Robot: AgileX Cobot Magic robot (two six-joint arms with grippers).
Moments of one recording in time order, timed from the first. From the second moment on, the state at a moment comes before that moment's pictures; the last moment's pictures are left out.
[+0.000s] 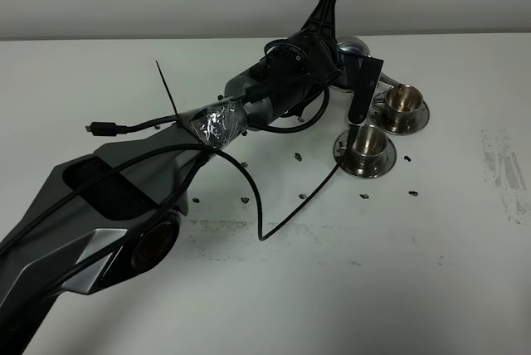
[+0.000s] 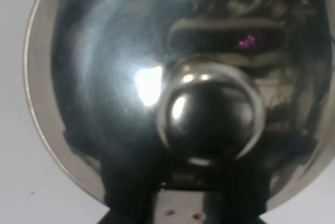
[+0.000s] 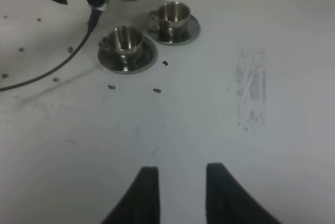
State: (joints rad) left arm -0.71 2.65 -2.38 0.71 0.58 0.84; right arm 0.01 -0.01 -0.49 0.17 1.08 -0.19
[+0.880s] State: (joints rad) left arm -0.72 2.66 -2.38 0.81 0.56 0.81; right arm 0.01 -0.01 -0.49 0.17 1.08 -0.19
